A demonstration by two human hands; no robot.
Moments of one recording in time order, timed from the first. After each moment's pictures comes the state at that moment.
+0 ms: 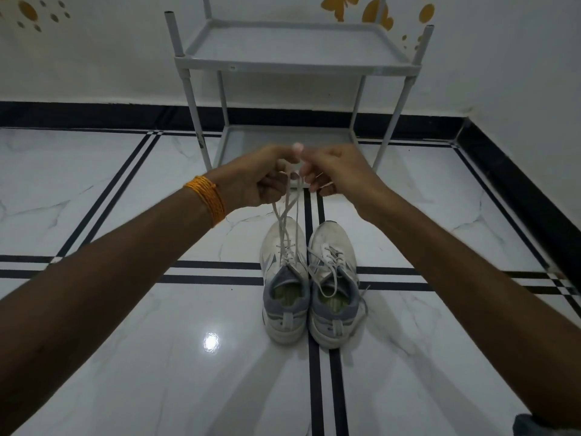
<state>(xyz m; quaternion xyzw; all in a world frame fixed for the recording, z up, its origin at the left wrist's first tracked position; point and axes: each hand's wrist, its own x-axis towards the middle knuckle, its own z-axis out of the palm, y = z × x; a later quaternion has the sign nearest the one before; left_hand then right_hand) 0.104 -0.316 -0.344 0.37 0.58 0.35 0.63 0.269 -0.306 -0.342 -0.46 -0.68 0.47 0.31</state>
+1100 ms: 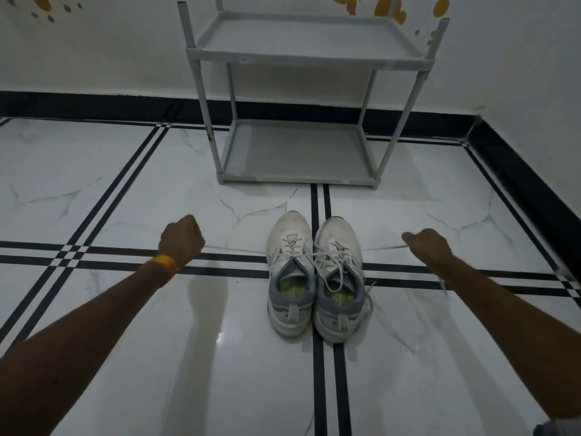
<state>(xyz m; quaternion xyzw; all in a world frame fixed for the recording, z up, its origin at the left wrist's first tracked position) -0.030 -0.382 -0.520 0.47 0.85 0.19 0.13 0.415 -0.273 -0.493 -0.77 -0.56 0.28 0.13</state>
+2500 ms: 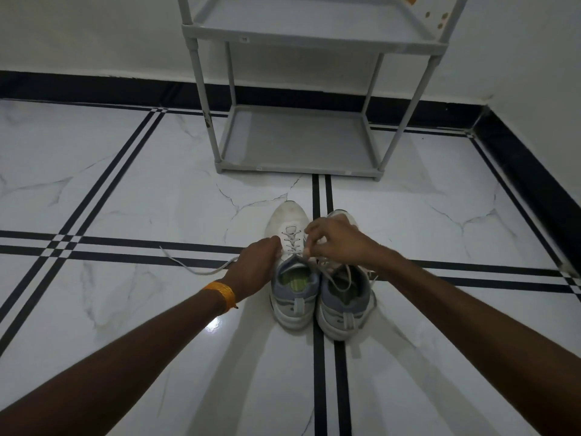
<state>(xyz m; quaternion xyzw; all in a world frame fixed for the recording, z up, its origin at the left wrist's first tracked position) 0.092 -0.389 -0.551 0.70 0.67 0.19 0.20 0.283 -0.314 -0.474 -0.44 -0.83 0.35 0.03</state>
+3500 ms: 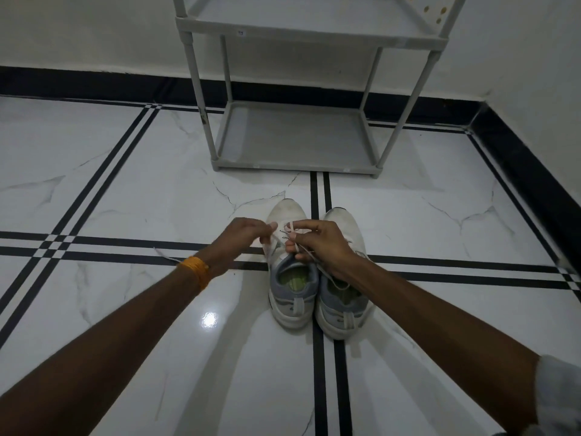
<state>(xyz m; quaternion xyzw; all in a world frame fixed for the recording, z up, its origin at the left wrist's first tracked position) 0.066 -0.369 -0.512 0.49 0.65 0.34 0.47 0.255 -0.325 -0.513 -0.46 -0.49 0.68 0.28</state>
